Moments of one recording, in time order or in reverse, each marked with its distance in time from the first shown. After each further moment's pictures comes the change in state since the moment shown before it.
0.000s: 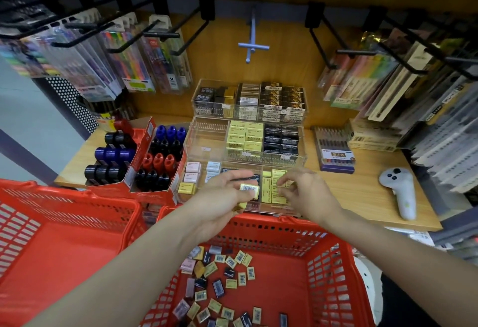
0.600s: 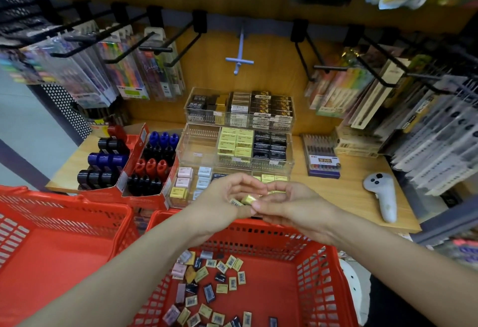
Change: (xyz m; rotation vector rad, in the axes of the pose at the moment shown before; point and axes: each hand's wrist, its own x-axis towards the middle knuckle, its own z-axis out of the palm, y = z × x) left_hand -0.011 0.000 0.005 0.339 -0.202 0.271; right_hand -0.039 -0.043 -0.039 1.078 -0.401 0.289
